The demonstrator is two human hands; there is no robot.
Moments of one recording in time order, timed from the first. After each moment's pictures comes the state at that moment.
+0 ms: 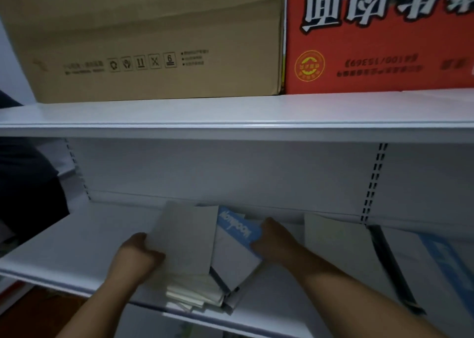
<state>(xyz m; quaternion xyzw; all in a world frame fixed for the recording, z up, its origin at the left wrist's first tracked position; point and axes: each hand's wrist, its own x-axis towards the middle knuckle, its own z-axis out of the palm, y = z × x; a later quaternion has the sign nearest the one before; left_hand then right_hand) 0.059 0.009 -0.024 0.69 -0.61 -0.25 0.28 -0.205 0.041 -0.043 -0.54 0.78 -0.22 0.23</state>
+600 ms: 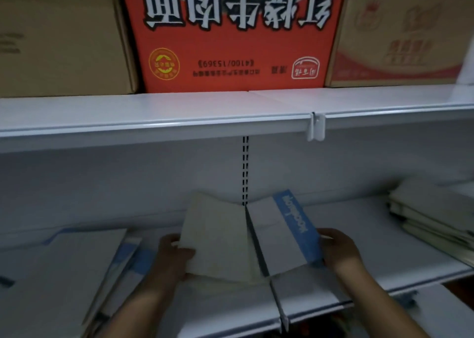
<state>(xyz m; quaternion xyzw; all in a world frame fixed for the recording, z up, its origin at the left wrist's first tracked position) -0.187 0.079 -0.059 0.45 -0.55 -0.63 0.30 -0.429 0.271 -0.070 -0.17 0.84 -0.50 0.14</state>
